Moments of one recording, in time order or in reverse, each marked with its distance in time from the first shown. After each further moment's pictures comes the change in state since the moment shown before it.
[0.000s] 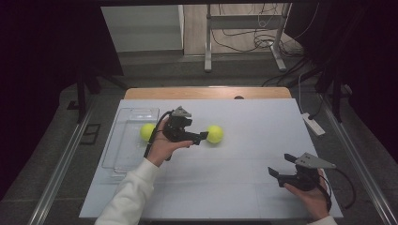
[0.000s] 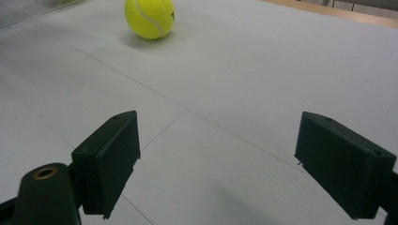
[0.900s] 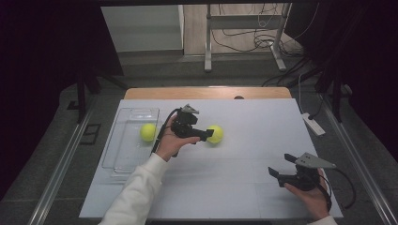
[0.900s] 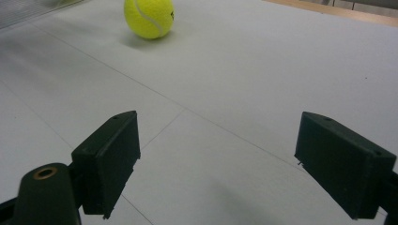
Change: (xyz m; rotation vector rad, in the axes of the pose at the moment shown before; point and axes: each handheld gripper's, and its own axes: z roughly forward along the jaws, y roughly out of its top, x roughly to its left) left arm 0.004 0.010 0.028 0.045 0.006 -0.015; right arm -0.001 0.000 0.000 -0.001 0.003 0.005
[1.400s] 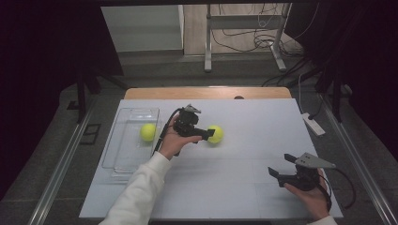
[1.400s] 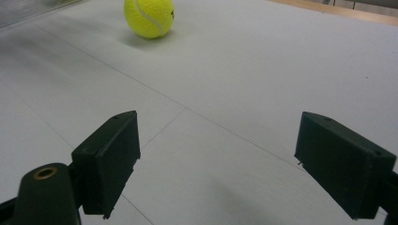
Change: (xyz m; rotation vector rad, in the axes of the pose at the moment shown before) left arm 0.005 0.001 0.014 0.024 0.009 -0.019; right arm 0.000 0.000 0.000 0.002 0.002 -0.001
